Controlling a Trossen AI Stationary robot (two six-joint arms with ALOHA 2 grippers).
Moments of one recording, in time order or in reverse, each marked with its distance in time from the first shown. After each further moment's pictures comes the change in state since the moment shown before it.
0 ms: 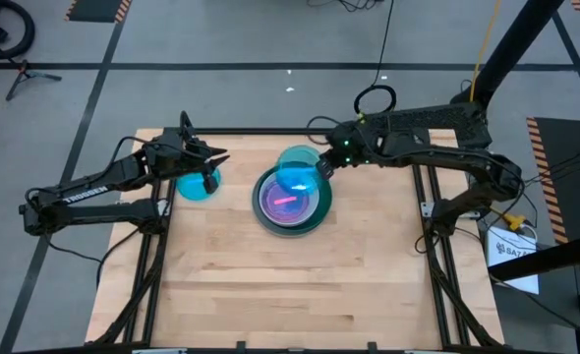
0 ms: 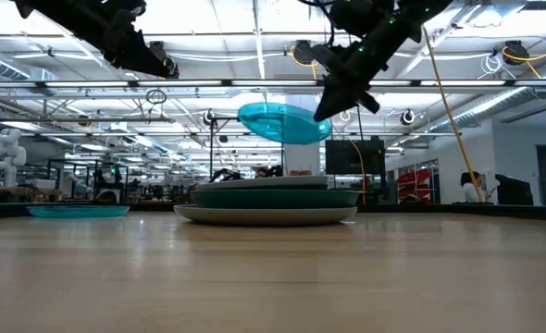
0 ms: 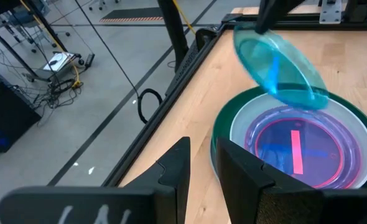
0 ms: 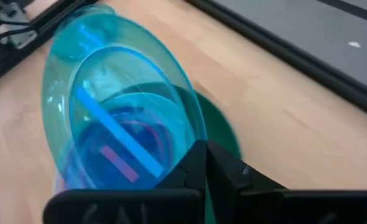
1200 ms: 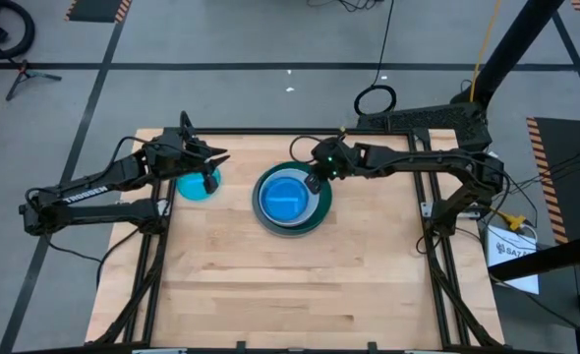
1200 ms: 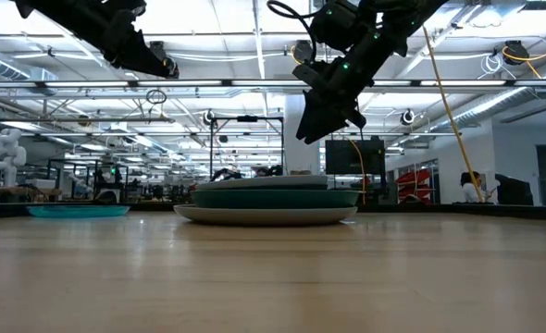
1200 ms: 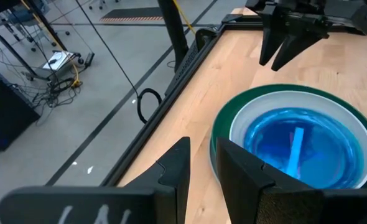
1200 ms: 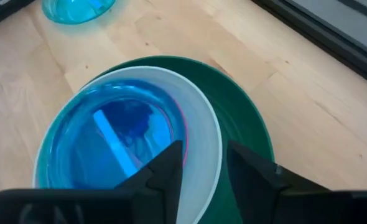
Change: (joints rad) left arm 0.000 0.000 0.000 0.000 0.000 -0.010; right arm 0.089 0.130 0.000 0.071 0.052 -0.019
